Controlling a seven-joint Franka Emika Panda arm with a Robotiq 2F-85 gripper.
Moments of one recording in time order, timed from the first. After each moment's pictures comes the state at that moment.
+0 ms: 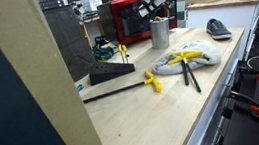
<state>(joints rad) 0.07 0.24 0.00 -1.92 -0.78 1.93 1.36</state>
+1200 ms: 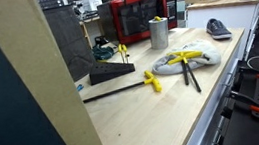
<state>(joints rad) 0.07 0.07 0.02 -1.91 -0.17 2.29 0.62</state>
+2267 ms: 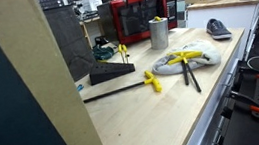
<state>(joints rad) 0.05 0.06 0.03 -1.91 0.04 2.17 0.46</state>
